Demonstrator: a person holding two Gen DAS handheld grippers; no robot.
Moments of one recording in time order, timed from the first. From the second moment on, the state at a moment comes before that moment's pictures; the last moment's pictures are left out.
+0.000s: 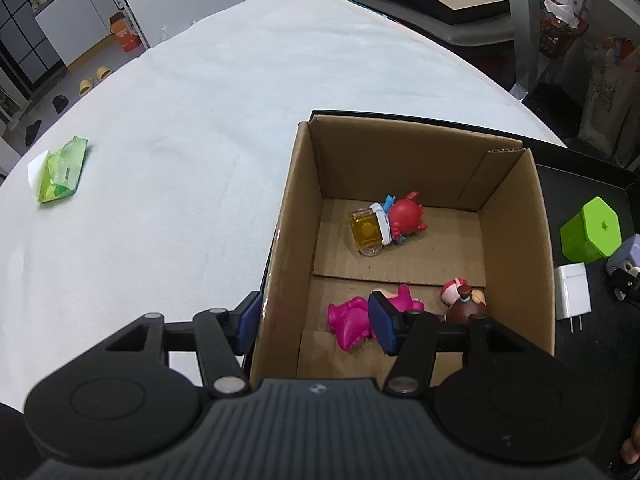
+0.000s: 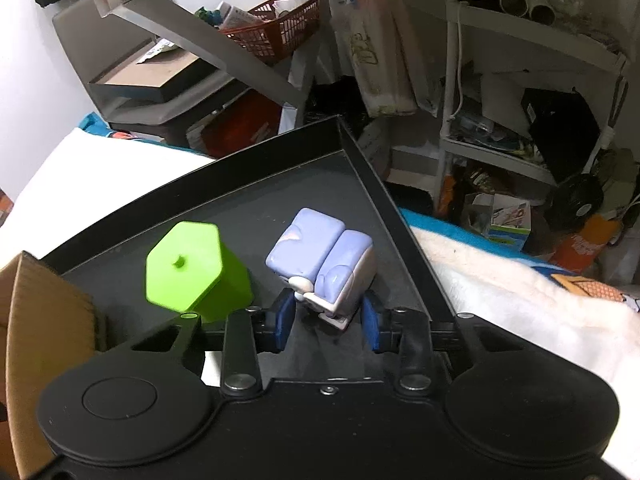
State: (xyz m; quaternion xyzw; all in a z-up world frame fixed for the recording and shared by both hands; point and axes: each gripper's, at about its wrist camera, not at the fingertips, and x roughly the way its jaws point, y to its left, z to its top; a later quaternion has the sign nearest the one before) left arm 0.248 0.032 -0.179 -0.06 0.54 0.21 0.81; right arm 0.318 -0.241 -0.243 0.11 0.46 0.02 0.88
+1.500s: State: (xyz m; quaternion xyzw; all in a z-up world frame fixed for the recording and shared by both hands) left arm 0.242 0.056 -0.181 -0.10 0.54 0.19 0.82; right arm 0.317 -0.216 -0.235 0.09 0.45 0.05 0.89
